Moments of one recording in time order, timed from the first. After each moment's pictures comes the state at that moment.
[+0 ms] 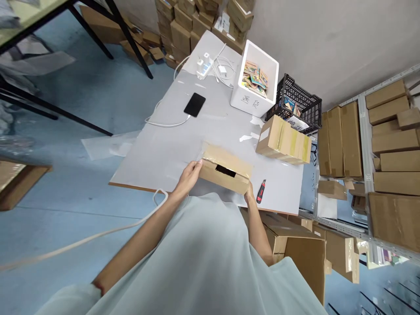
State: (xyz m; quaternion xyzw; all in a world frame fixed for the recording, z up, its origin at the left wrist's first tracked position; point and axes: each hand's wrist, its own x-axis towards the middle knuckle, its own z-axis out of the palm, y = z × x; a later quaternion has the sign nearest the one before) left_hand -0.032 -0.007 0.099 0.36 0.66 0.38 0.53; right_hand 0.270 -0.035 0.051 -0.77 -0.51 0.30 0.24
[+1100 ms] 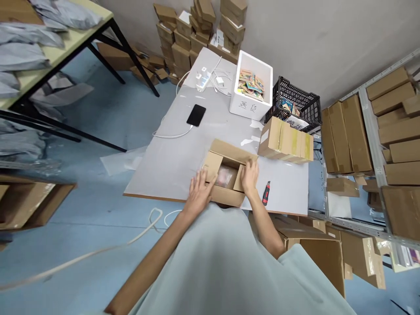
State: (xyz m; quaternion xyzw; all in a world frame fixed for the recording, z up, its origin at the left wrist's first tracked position) left_hand -0.026 -0.063 0.075 0.77 0.58 0.14 0.24; right_hand 0.223 0.025 0.126 -0.72 -0.68 0.11 0.11
